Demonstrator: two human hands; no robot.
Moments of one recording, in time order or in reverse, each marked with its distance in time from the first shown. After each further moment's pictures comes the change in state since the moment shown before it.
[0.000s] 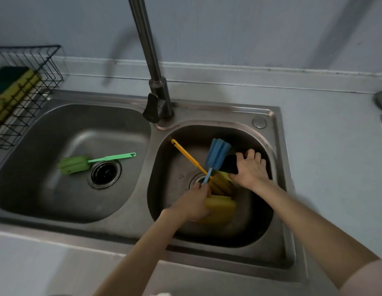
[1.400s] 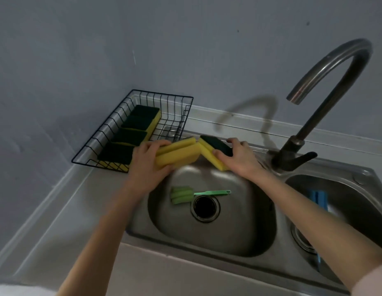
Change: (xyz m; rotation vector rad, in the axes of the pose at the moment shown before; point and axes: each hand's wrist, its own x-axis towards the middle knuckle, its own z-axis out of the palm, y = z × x) left_hand -0.242 -0.298 -0.273 -0.158 0.876 0.041; right_hand -0.019 -0.412 -0.107 0.458 0.200 -0.123
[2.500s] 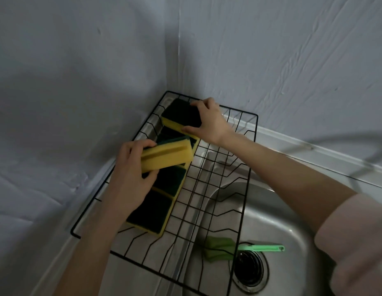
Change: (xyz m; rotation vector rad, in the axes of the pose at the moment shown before) left_hand 0.147 -0.139 -0.042 -0.024 0.144 -0.175; right_hand 0.262 -0.169 0.109 -0.106 -0.135 -0.450
